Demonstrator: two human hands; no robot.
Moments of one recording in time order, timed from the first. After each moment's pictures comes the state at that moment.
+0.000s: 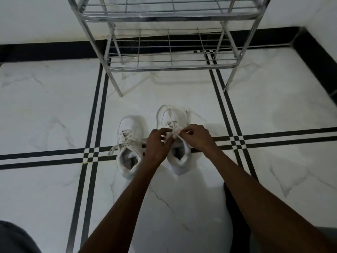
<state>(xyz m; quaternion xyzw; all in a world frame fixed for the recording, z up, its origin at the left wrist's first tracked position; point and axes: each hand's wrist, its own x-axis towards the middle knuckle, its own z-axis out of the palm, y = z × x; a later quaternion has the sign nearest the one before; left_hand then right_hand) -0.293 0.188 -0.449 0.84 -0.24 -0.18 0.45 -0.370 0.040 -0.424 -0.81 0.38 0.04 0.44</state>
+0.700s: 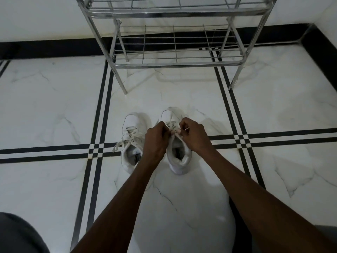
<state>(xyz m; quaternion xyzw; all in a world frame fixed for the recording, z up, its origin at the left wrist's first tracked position) -0.286 0.196 -0.443 0.86 -0.27 -0.13 0.41 -0.364 0.063 -0.429 -0.87 0.29 -0.06 0.40</state>
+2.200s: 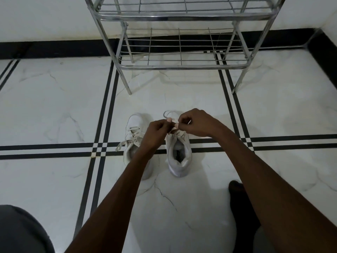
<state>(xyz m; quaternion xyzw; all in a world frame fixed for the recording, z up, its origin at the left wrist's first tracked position) -0.268 0.198 -0.416 0.75 -0.20 -0.29 0.56 -0.343 0.032 -0.370 -0.90 0.15 0.09 0.40</state>
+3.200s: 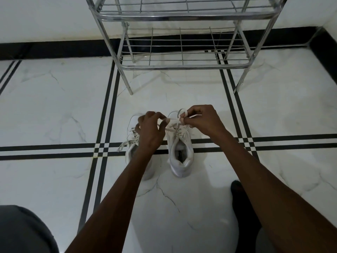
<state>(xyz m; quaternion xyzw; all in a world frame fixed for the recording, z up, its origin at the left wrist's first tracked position) -0.252 0.200 -0.422 0.90 -0.23 -0.11 0.34 -0.348 0.030 -0.385 -0.78 0.26 -0.09 0.56</state>
